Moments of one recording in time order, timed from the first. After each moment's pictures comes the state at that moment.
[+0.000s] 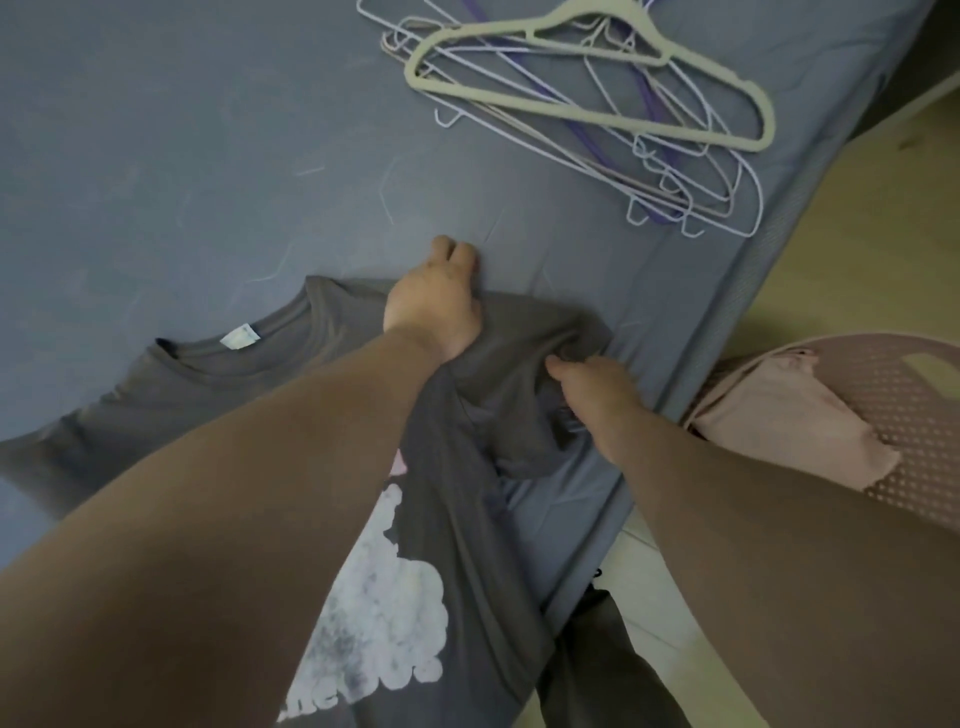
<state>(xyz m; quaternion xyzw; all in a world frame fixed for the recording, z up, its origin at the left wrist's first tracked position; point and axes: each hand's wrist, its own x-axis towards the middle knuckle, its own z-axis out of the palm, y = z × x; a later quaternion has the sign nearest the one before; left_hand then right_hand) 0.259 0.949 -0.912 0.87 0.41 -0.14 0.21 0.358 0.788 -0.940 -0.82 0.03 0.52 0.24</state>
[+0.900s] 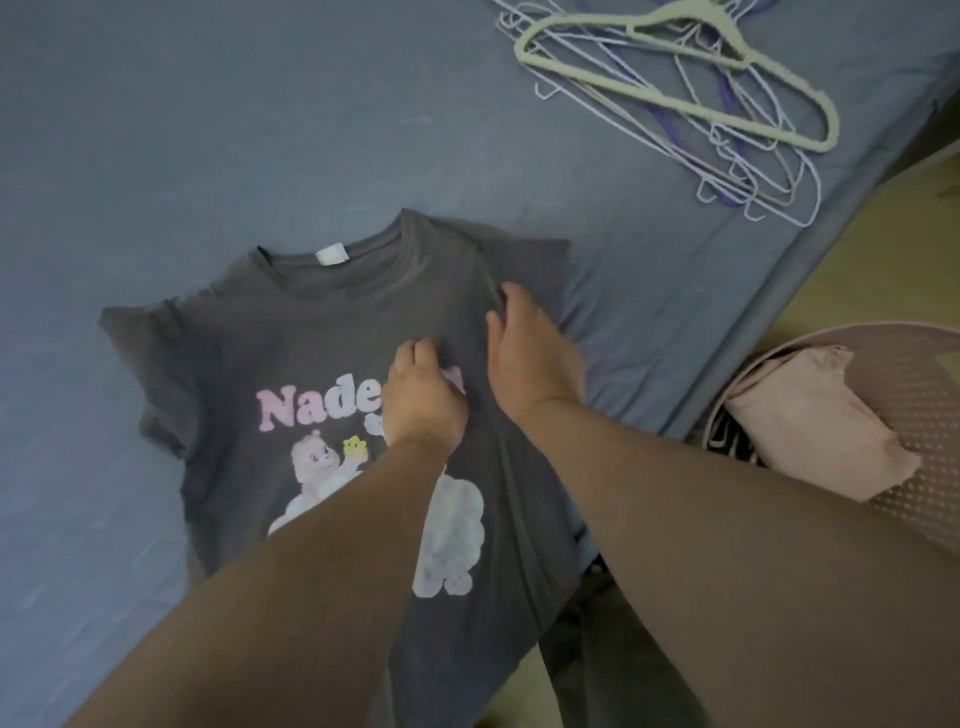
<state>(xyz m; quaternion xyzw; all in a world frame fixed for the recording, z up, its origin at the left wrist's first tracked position) 0.097 0.825 -0.899 0.71 0.65 -0.02 0.27 0.220 0.806 -0.864 -0.84 -0.43 0.30 0.15</state>
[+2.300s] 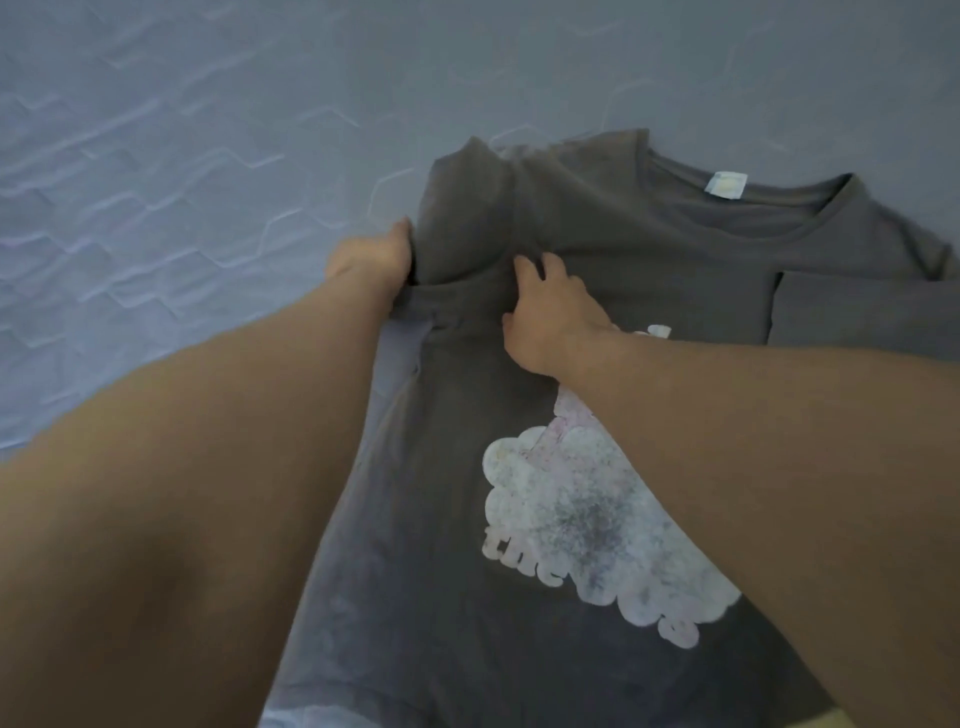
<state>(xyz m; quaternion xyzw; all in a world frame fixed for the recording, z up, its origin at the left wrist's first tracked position) -0.263 0.953 -0.925 0.26 0.88 0.13 0.37 -0.082 0.911 -0.935 -0.64 -0.67 0.37 -0.10</state>
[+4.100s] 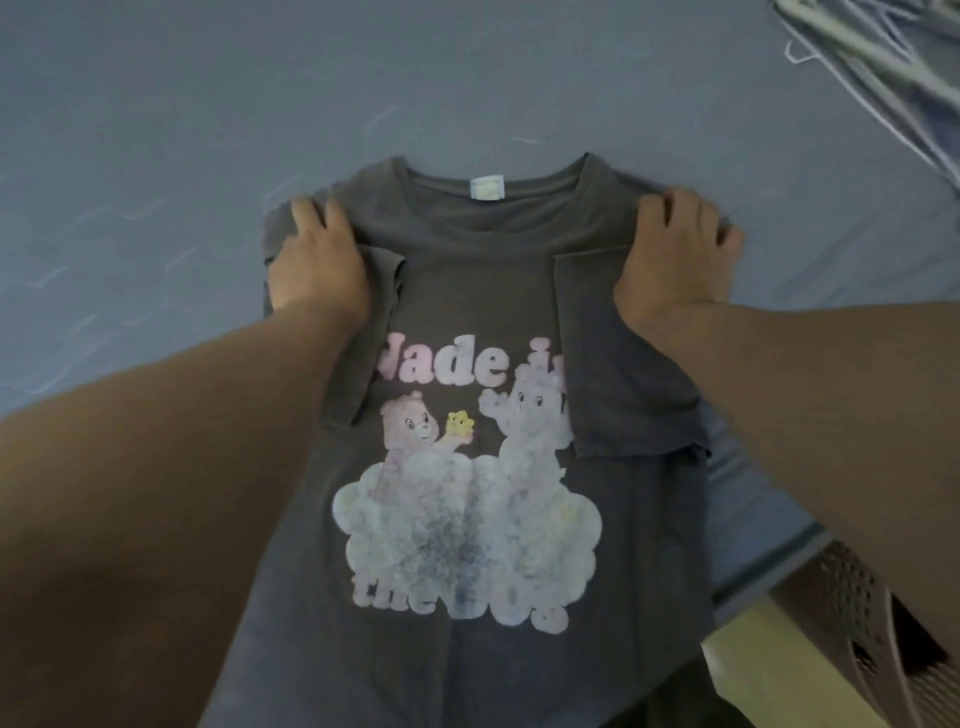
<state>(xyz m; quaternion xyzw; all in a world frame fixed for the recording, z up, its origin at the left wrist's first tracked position) -0.099 0.979 -0.928 0.69 0.71 -0.12 0.07 0.189 0.903 -0.932 -0.82 -0.56 0.10 -0.03</state>
